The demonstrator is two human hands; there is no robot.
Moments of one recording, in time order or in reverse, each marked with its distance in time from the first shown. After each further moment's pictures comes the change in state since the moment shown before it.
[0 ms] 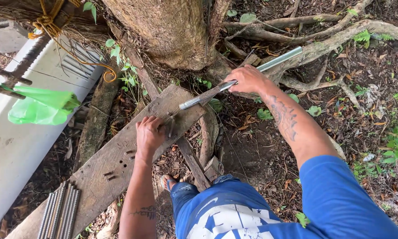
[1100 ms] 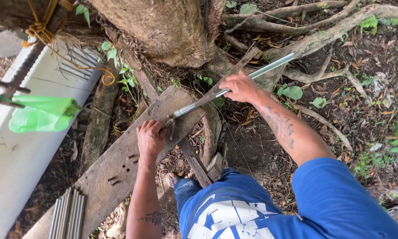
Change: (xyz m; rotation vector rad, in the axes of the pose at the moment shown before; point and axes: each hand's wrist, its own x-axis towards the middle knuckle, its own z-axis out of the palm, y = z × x) left_hand 0.001 0.012 -0.010 -0.005 0.026 0.003; right_hand -0.006 -0.032 0.034 -0.120 0.061 -0.011
